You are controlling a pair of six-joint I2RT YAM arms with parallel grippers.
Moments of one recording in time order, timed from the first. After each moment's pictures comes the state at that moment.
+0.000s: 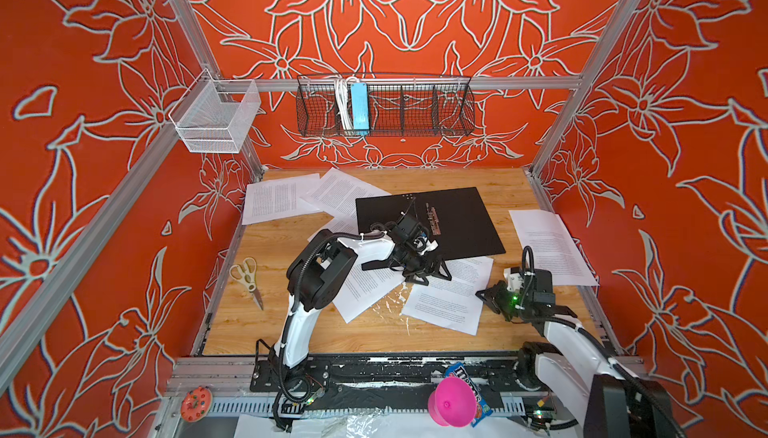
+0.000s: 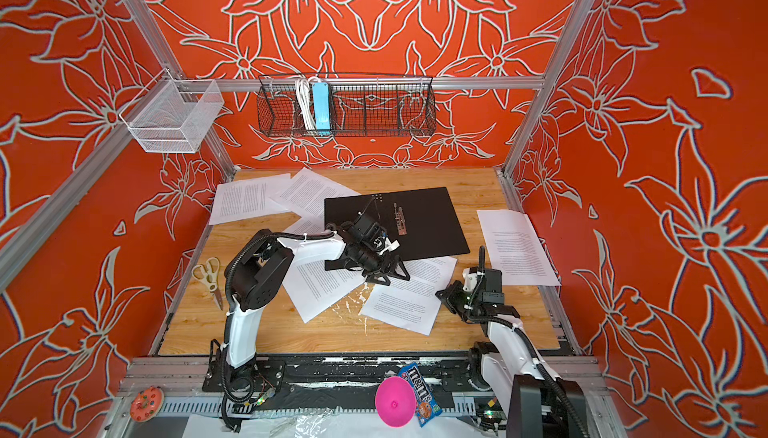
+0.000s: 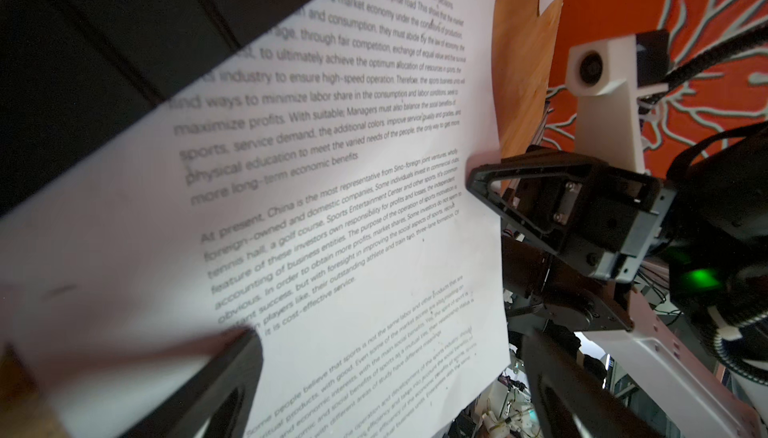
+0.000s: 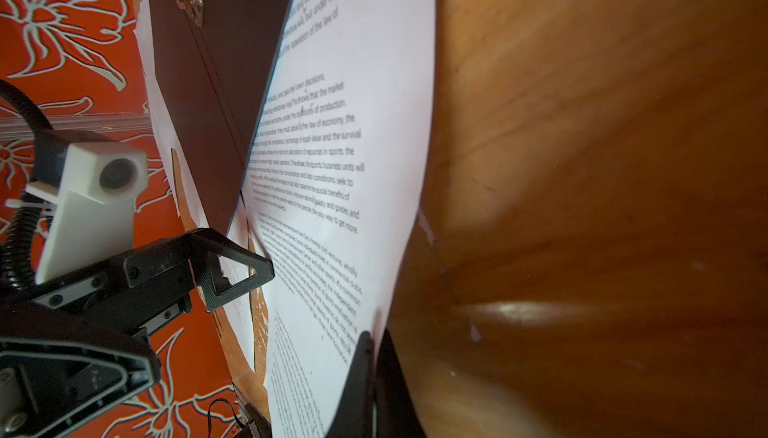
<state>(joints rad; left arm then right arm) -0.68 2.08 1.35 -0.37 0.86 -0.61 -0.12 0.88 0.20 -0.29 -0.63 0.75</state>
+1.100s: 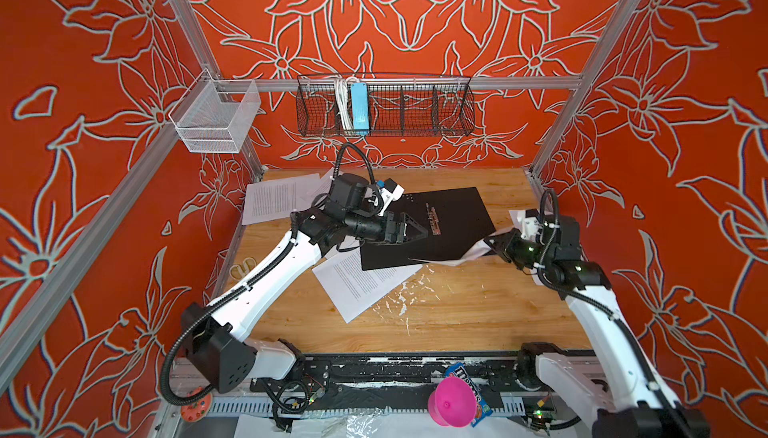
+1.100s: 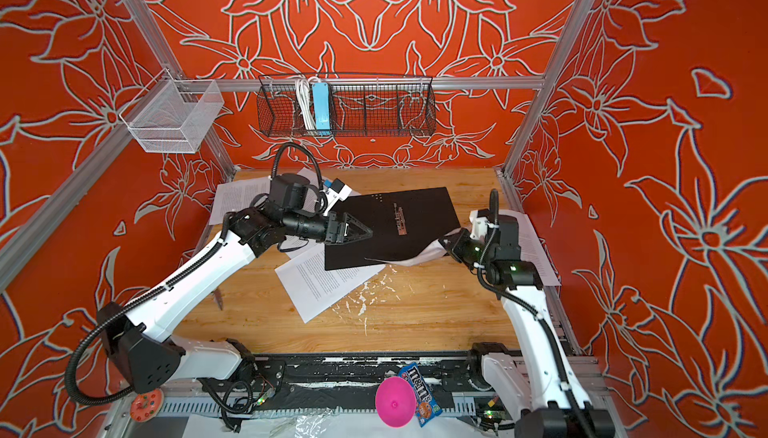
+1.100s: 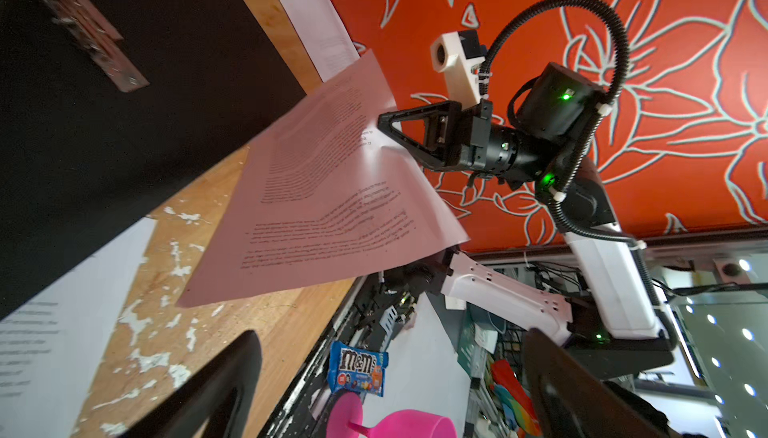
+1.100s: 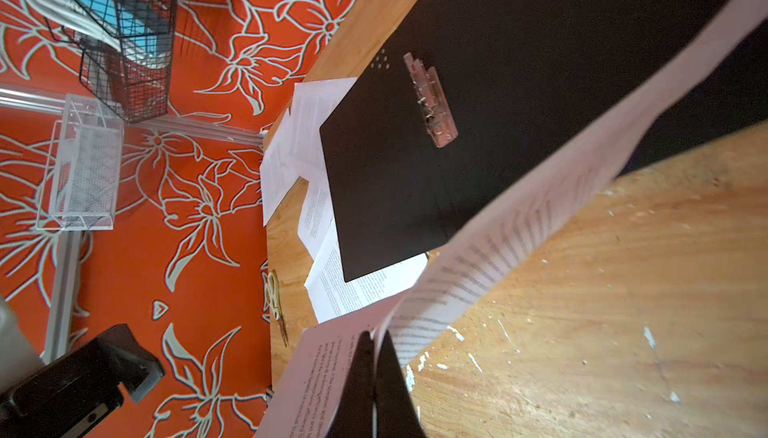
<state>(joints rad) -0.51 1.35 1.34 -0.59 0.77 -0.58 0.02 0.98 0.88 -0.57 -0.57 0.75</state>
